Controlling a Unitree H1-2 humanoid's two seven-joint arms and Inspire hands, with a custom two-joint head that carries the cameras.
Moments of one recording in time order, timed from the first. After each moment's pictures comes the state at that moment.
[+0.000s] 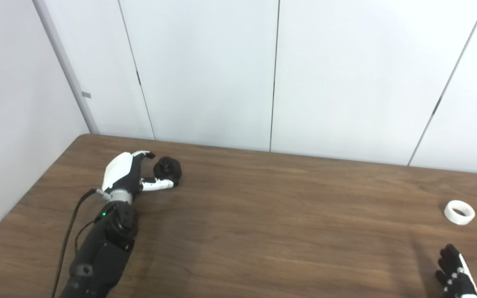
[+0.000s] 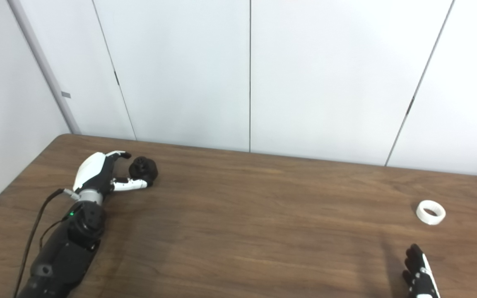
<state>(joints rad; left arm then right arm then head) -0.42 0.43 0.00 0.35 0.55 0.34 0.10 0.23 -0.16 -0.07 -0.22 0.09 -0.08 0.08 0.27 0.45</state>
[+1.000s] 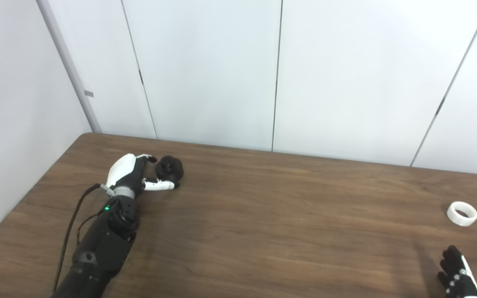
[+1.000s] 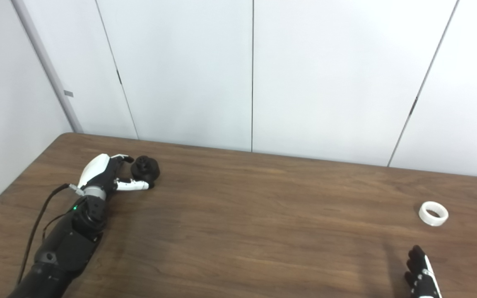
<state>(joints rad) -0.47 0.45 -0.04 0.45 0.48 0.36 0.08 0.24 -0.16 -0.07 -0.22 0.09 -0.08 0.08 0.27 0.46</state>
